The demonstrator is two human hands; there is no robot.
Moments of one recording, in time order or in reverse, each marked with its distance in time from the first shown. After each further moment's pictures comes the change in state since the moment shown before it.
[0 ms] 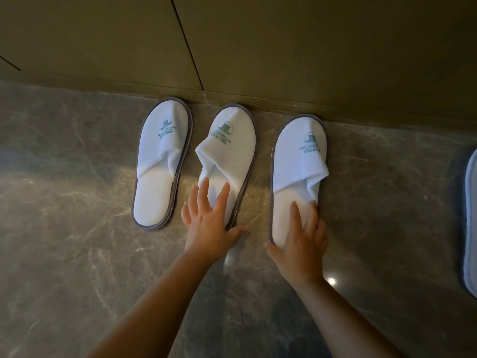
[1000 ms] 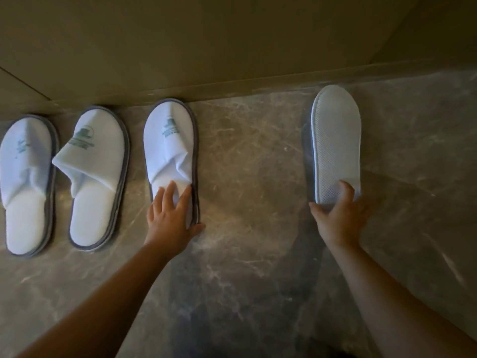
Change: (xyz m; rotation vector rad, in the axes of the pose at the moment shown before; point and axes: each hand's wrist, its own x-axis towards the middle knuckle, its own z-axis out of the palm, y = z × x) left_hand -0.020 0.124 0.057 0.181 -0.191 0.189; right_hand -0.018 0.237 -0.098 0.286 0.338 0.518
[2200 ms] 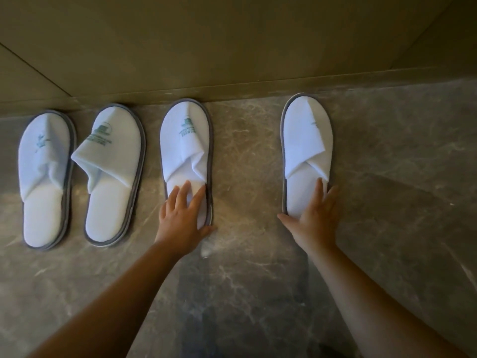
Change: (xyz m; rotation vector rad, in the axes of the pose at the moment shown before) left_hand 0.000 -0.009 -0.005 0.018 -0.045 0.077; right_hand -0.026 -0.041 0.034 -0.091 -0.238 -0.111
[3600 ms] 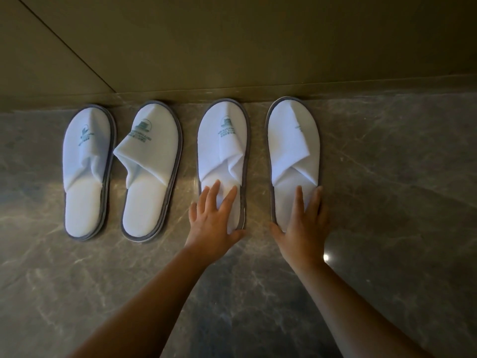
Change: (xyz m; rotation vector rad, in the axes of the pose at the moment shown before) left_hand -0.005 -0.006 -0.004 -0.094 0.012 -0.024; right_hand -0.032 -0.063 0.043 -0.131 -0.034 -0.204
